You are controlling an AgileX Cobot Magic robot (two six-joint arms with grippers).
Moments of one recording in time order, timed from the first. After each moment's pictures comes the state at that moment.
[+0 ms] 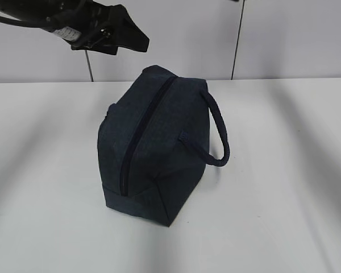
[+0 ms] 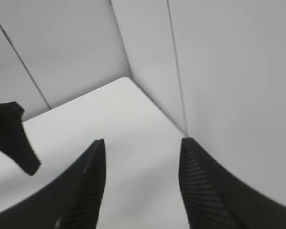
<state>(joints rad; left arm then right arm) -0.27 1.79 -1.53 -0.84 0.81 0.68 -0.01 2.37 -2.43 -1.84 -1.14 1.99</state>
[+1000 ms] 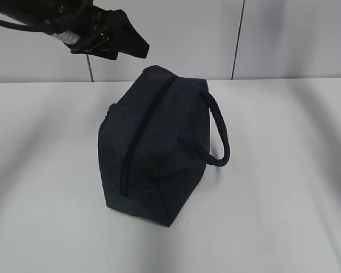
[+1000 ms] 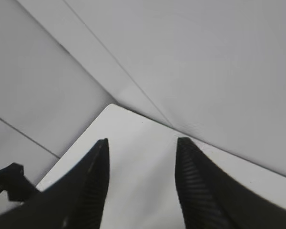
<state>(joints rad) -0.27 1.79 -1.53 -0.79 0.84 0.67 -0.16 2.35 -2.45 -1.84 -1.10 2.36</state>
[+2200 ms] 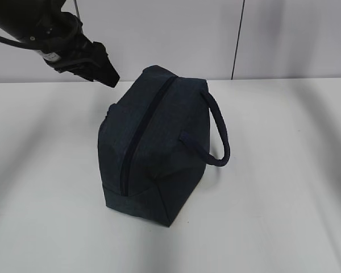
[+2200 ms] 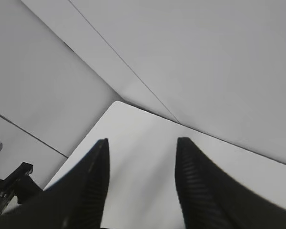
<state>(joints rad) -0.27 1.79 -1.53 -0.46 0.90 0.54 -0.16 2.36 -2.45 -1.84 -1.14 2.41</state>
